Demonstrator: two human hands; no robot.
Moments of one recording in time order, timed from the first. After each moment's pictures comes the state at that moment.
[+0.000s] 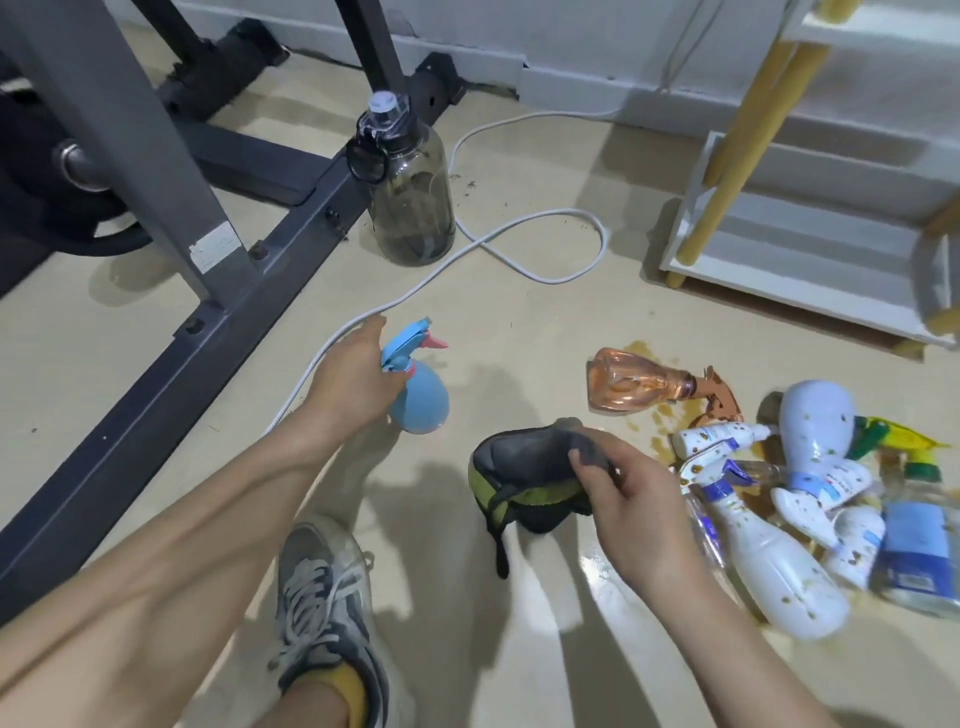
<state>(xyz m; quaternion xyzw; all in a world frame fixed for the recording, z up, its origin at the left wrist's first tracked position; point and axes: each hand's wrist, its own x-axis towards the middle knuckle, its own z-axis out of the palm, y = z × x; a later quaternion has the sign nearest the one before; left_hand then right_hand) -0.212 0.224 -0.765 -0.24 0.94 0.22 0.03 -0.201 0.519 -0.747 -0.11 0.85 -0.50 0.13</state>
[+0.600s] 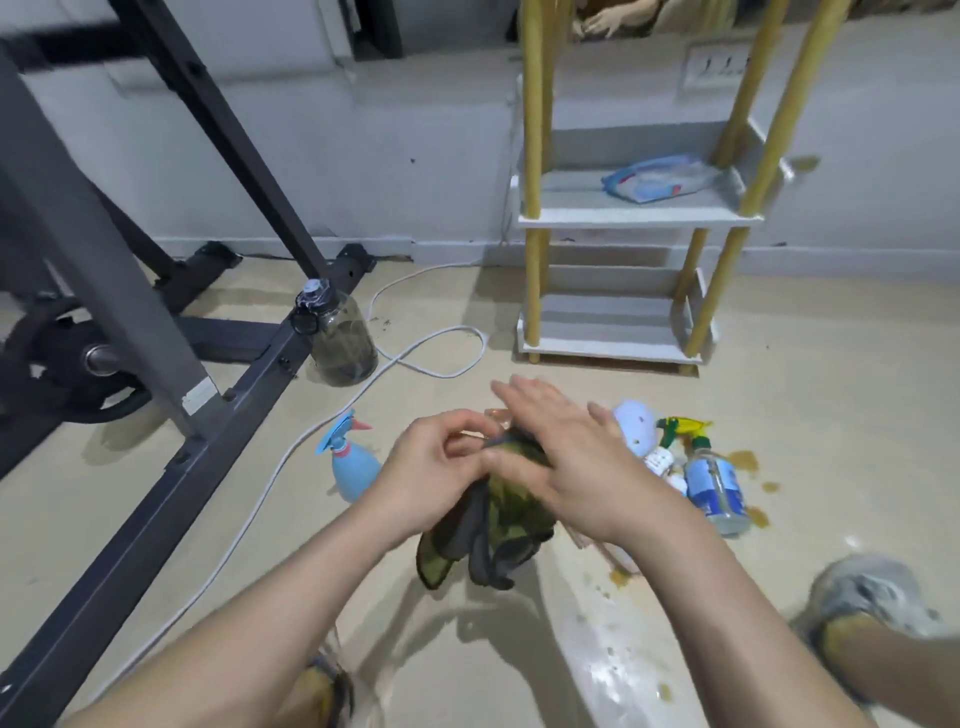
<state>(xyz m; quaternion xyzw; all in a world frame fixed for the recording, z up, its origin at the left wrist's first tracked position) -0.110 0.468 -0.572 -0.06 0.82 0.57 0.05 -0.137 0.638 -0.556 -0.27 0.92 -0.28 0.08</state>
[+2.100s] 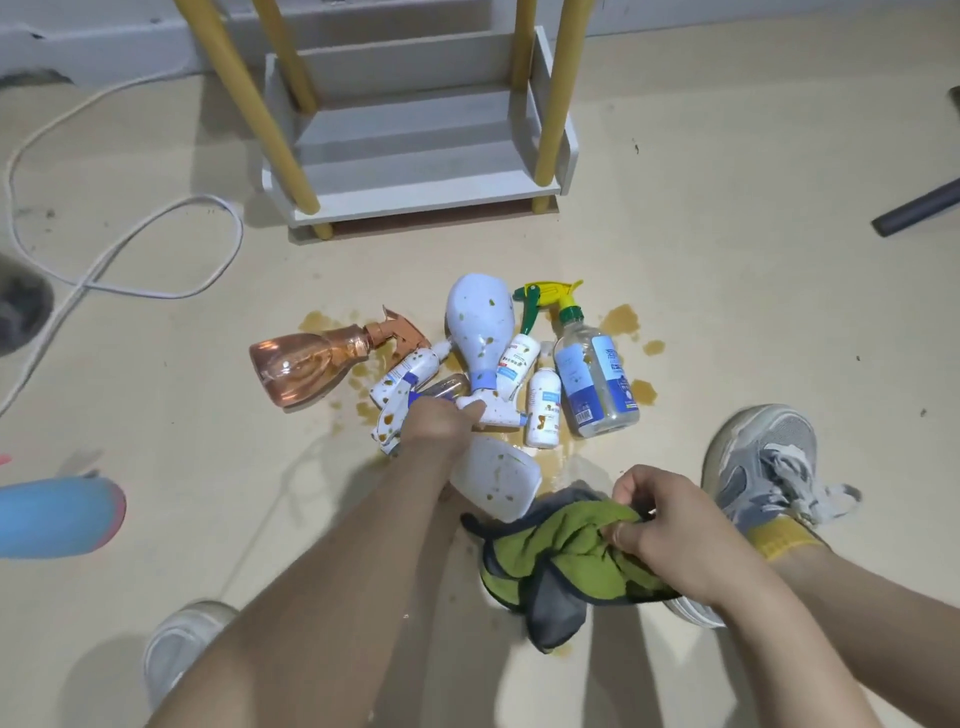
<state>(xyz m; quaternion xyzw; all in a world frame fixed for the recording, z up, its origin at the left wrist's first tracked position) -0.297 0.642 -0.865 -0.27 0.81 0.42 0.30 -0.171 0.838 -0.770 0.22 0.85 -0.38 0.28</state>
